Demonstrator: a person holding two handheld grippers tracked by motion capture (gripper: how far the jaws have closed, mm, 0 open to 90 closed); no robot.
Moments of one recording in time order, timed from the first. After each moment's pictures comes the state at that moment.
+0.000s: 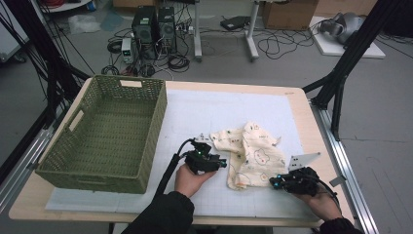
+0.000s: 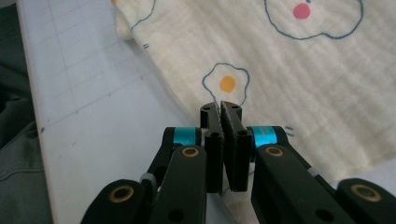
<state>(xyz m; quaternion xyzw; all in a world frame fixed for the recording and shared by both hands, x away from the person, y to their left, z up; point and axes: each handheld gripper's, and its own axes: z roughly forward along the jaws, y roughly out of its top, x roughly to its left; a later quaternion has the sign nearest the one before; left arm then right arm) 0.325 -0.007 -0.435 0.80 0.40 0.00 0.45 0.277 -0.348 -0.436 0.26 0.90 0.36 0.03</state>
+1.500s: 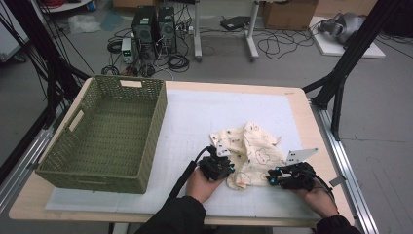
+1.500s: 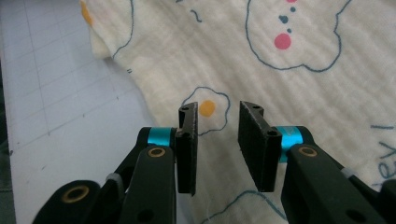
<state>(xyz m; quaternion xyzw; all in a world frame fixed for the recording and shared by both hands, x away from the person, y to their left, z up) 0.309 -0.048 -0.448 0.84 0.34 0.09 0.42 0.293 -0.343 -0.438 0.26 0.89 0.37 0.05</state>
